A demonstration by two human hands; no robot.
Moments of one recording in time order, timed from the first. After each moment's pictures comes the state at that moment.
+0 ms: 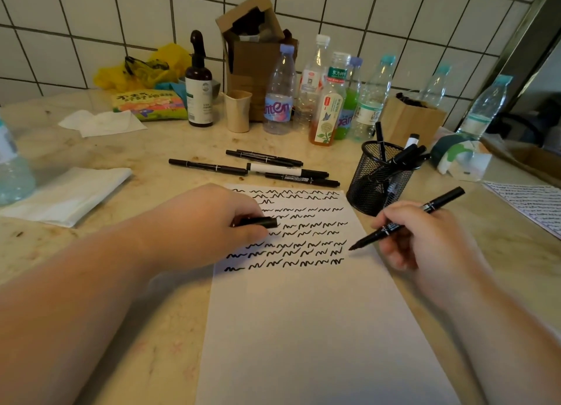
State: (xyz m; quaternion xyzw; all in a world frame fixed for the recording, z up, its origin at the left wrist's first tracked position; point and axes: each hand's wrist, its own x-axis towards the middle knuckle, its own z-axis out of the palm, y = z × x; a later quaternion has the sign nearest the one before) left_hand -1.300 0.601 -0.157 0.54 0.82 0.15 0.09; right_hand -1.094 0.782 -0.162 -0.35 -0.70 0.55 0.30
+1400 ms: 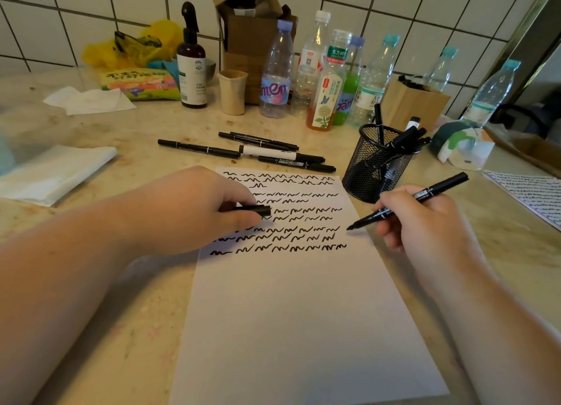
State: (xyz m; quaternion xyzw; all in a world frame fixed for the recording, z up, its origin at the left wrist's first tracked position) left_hand -1.299 0.603 -0.163 0.53 0.83 0.16 0.10; right_hand -1.093 0.785 -0.168 -0.36 -0.73 0.48 0.34
